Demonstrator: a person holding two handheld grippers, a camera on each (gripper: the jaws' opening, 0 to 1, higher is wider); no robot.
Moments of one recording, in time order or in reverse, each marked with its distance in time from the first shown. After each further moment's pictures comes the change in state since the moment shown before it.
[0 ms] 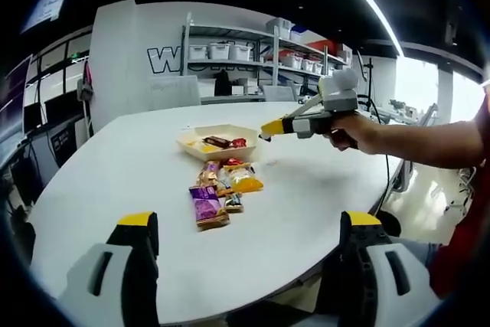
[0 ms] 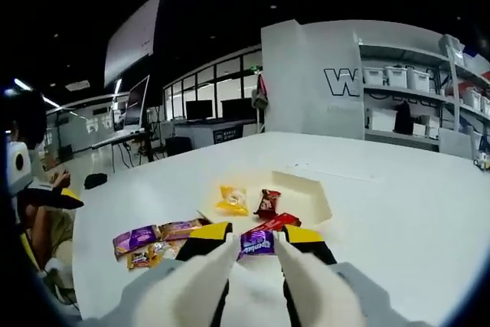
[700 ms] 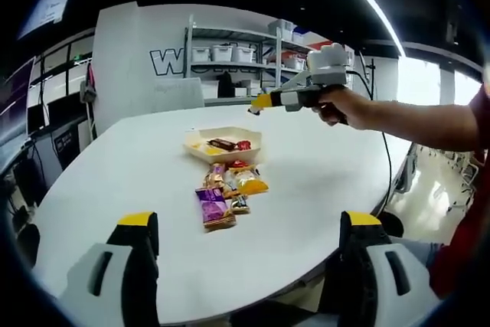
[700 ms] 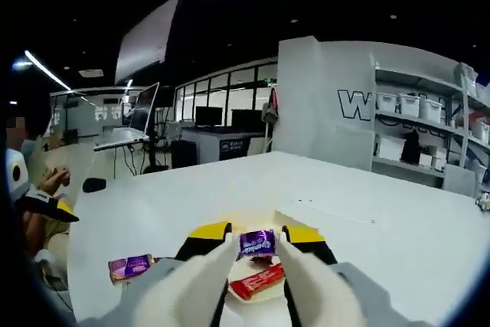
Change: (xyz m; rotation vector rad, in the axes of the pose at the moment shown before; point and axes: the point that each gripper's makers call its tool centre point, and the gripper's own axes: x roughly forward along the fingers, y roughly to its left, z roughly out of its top) left arm -0.005 0.006 0.004 0.008 -0.010 0.015; right arm 0.026 0.004 0.068 -0.144 -0.052 0.028
